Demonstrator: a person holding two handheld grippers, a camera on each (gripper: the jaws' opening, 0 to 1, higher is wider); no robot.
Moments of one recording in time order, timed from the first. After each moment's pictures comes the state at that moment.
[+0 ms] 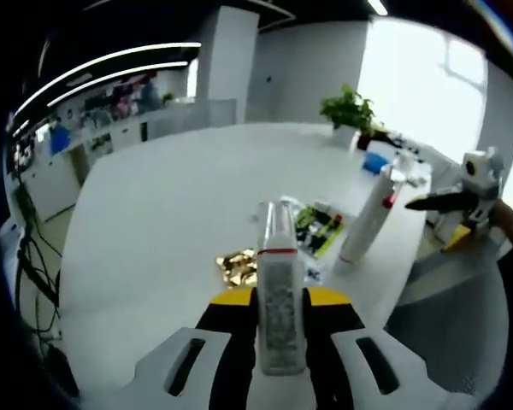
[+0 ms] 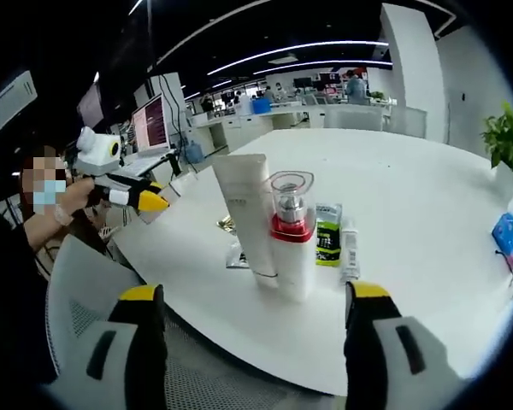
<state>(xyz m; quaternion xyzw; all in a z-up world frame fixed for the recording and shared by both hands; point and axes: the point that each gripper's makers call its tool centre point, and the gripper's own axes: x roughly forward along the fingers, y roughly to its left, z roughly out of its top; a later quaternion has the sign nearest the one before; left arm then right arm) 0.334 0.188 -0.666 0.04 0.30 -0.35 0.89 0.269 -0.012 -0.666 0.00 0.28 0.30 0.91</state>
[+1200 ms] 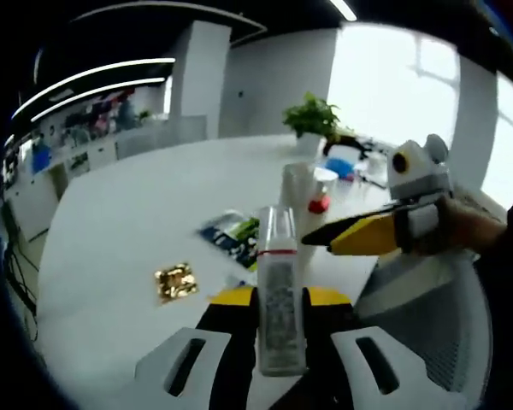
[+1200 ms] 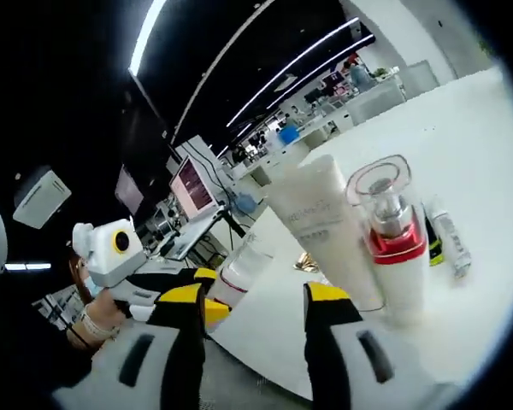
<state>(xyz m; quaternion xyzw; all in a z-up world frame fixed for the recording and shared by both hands) 0.284 0.117 -0.660 0.03 0.26 -0.41 0.87 0.297 0.074 -0.647 0.30 0.22 0.38 0.85</state>
